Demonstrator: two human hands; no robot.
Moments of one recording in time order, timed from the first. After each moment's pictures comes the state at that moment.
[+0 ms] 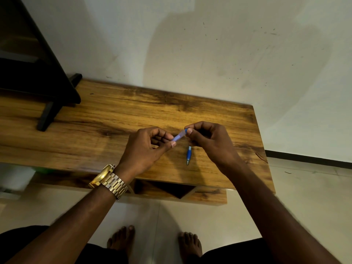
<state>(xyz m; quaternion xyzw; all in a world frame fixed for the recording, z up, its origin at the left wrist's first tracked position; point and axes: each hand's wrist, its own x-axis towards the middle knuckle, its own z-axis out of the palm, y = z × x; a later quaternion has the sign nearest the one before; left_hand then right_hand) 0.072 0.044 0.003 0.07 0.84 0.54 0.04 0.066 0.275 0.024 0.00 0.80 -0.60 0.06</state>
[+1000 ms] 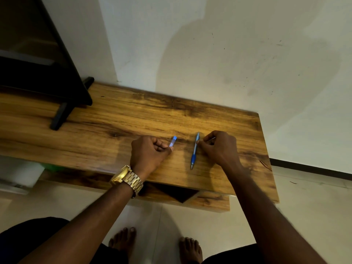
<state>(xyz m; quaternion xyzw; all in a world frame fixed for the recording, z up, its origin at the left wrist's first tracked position) 0.066 0.052 -0.022 -0.12 0.87 0.48 0.02 0.036 0.286 -0.006 0.11 0.94 -0.33 0.01</state>
